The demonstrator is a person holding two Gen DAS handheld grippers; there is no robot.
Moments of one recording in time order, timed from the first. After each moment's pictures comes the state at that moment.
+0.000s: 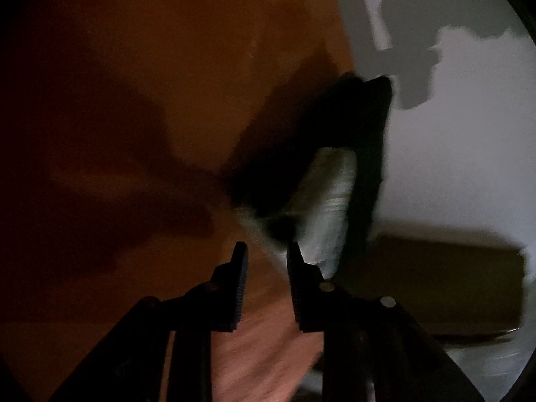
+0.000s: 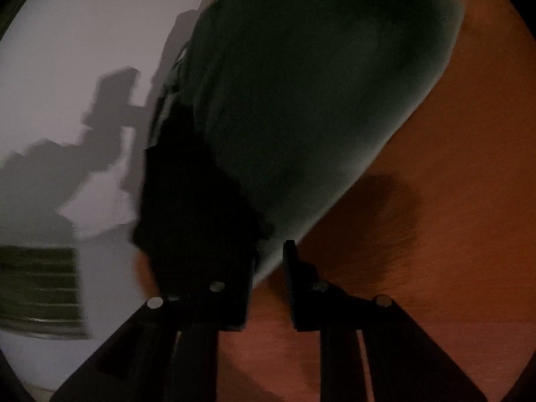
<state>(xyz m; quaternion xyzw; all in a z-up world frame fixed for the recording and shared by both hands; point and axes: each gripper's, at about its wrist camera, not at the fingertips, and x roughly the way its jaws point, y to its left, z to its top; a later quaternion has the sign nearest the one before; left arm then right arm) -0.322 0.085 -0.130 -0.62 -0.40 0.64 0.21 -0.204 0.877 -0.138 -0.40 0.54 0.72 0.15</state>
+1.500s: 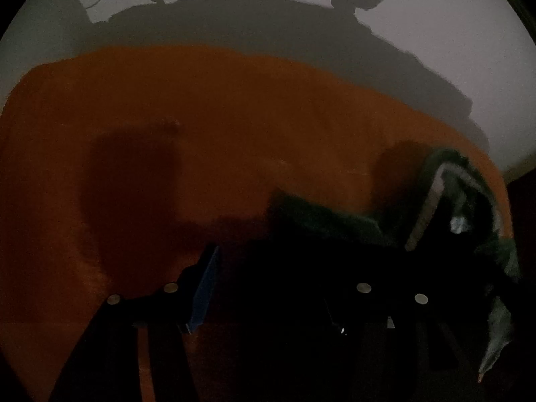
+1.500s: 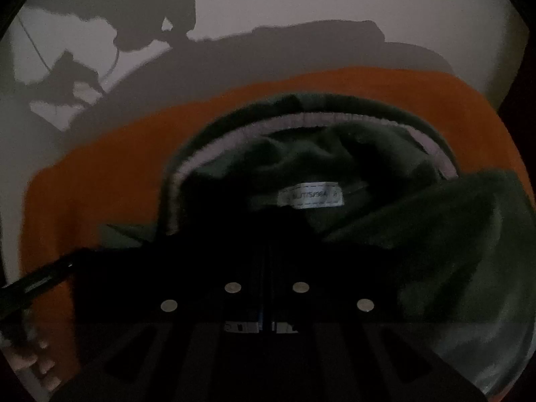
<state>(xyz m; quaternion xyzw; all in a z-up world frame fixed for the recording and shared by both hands) -0.603 0.414 -0.063 -0.57 0.01 0.81 0.13 -0.483 0.820 -0.084 -0.49 0.21 0.84 0.12</state>
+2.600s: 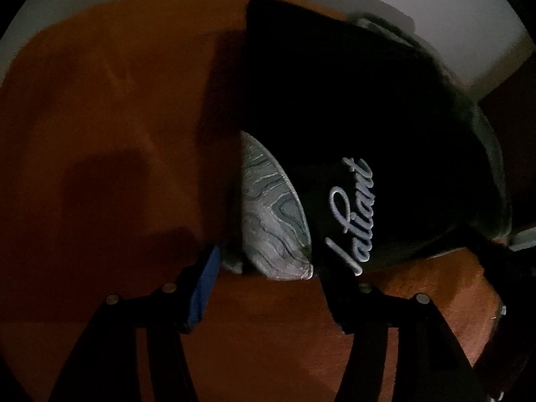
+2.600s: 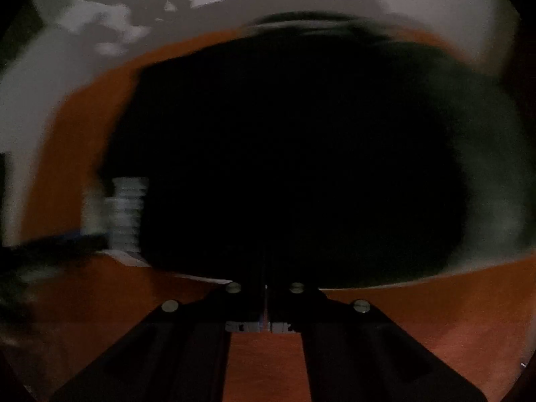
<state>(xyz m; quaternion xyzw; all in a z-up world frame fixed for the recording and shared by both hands) -0.411 0.435 -0.117 -0.62 0.01 0.76 0.22 -0.280 0.708 -0.104 -0.53 0.16 0.83 0.12</state>
